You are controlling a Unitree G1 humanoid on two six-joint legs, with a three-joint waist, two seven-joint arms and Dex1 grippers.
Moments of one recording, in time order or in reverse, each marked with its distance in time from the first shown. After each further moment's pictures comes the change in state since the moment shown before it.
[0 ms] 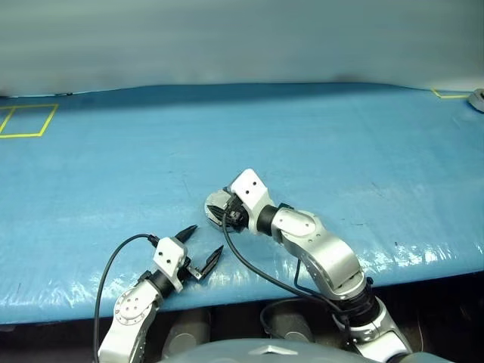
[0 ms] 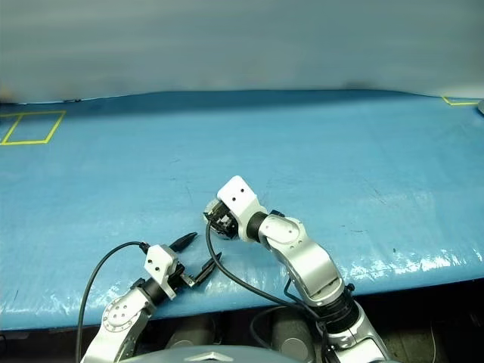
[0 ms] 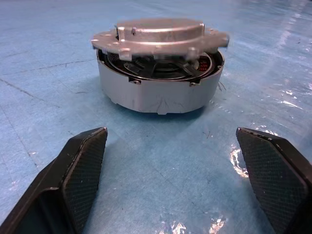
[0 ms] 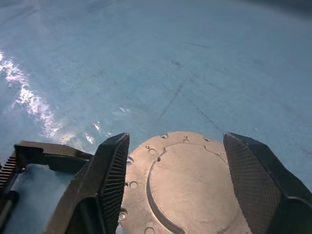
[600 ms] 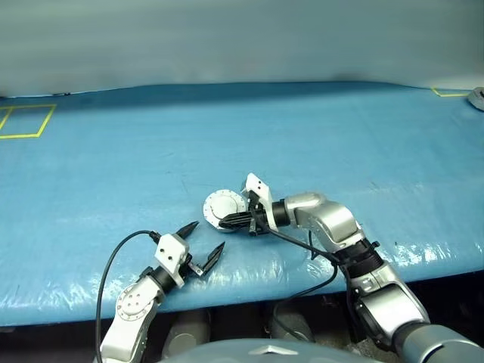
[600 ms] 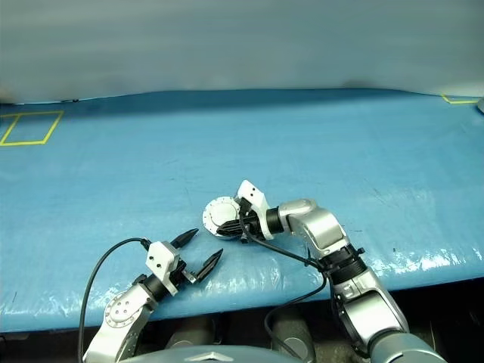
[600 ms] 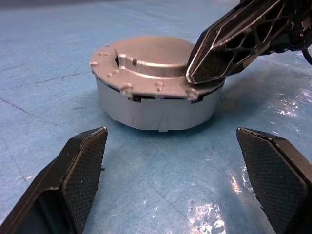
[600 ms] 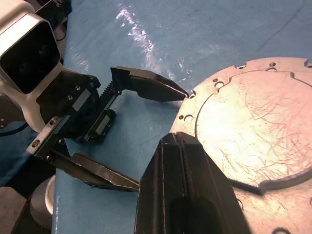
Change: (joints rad) left arm -0.021 -0.001 -0.003 0.008 0.002 -0.004 0.004; right arm -0.143 -0.167 -0.043 0.360 0.193 -0.102 0.591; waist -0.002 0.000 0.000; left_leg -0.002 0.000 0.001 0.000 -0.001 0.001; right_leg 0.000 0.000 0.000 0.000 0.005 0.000
